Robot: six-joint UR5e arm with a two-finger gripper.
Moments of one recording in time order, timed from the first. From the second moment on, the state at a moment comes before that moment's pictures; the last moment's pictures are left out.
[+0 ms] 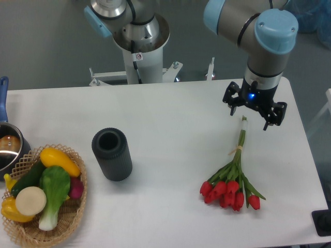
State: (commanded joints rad) arm 2.72 -1.85 -1.48 -1.27 1.55 1.30
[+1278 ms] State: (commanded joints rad) arm 2.72 -1.87 -1.62 -1.16 1.47 1.16
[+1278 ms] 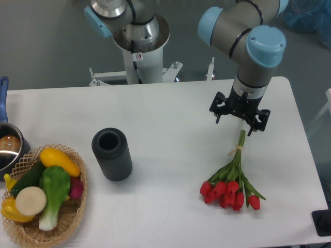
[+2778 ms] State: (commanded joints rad) arm 2.70 -2.06 -1.62 -0.92 1.48 1.15
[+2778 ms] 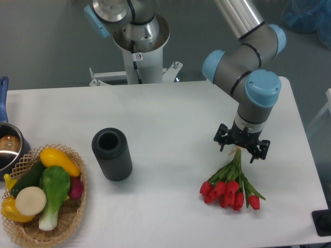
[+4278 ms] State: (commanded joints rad) arm 2.68 -2.12 -1.61 -0.85 1.48 1.13
